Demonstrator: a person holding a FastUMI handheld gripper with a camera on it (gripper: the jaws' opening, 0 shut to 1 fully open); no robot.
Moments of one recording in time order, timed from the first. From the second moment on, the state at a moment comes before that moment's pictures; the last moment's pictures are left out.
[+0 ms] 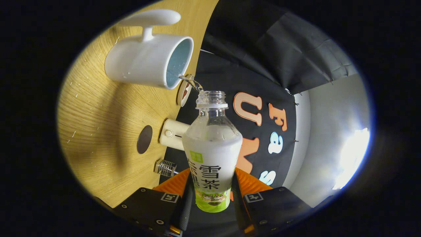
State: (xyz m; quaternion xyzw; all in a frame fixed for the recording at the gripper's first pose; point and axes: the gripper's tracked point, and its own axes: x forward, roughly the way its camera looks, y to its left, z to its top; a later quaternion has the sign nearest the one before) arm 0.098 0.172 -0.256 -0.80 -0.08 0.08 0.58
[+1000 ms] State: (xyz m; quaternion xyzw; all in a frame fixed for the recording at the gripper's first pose) arm 0.111 0.182 -0.239 -0.84 -0.15 0.09 0.51
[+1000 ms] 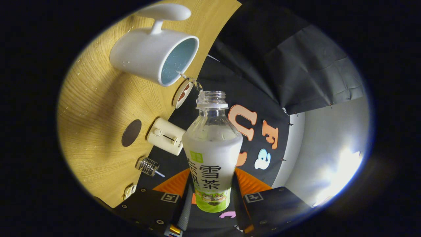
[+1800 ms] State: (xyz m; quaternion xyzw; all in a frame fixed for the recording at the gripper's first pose) arm 0.121 0.199 -0.224 -0.87 -0.19 0.10 0.45
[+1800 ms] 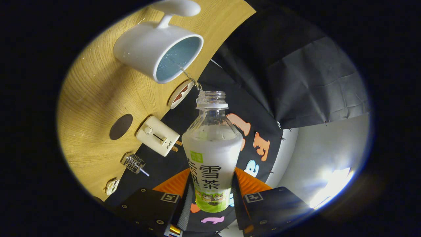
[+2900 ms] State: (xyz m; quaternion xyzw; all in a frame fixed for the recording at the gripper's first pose) arm 0.115 0.185 -0.272 -0.82 -0.11 0.15 0.53
